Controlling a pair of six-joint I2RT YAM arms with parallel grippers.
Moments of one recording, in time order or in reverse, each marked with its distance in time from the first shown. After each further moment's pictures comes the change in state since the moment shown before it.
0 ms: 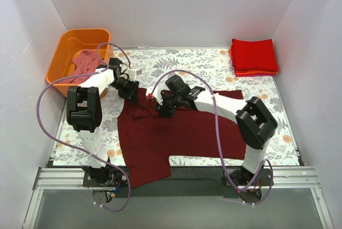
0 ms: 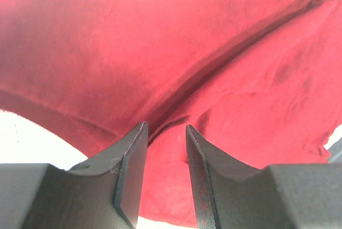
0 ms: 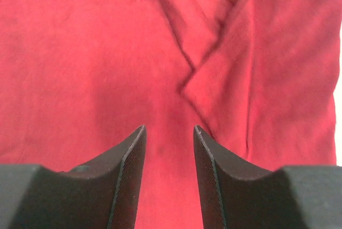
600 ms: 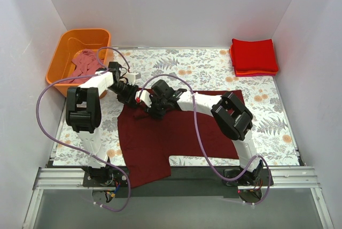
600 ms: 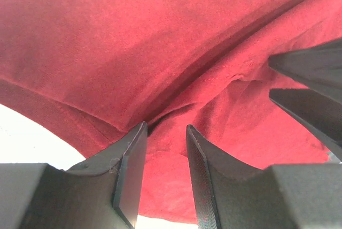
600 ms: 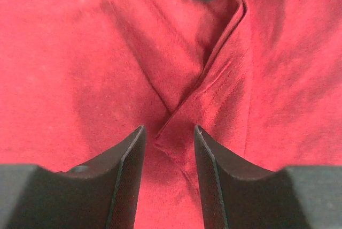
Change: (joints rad) left arm 0.018 -0.016 -0.069 0.003 -0.011 0.000; right arm 0.075 0.280 0.198 0.032 0.139 0.007
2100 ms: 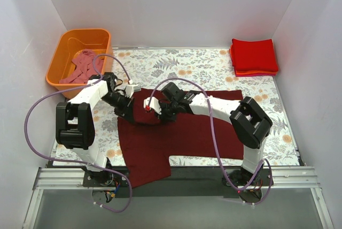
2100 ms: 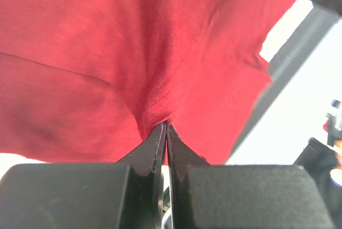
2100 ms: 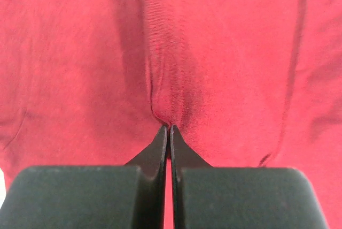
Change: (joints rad) left arm 0.006 -0.257 -0.171 -0.277 0.164 0.180; right arm -0.006 -0.216 -0.176 -0.124 -0.084 -0.121
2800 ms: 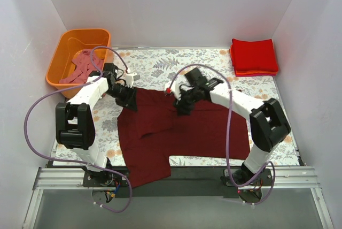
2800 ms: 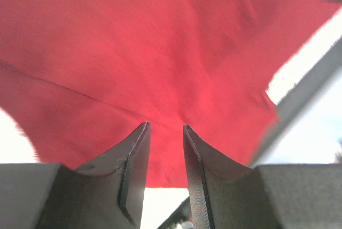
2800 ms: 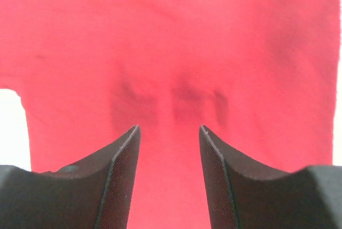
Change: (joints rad) left arm -0.019 -0.001 0.040 0.122 -0.028 -0.149; right arm -0.184 -0.127 -0.039 -0.174 -0.150 -0.066
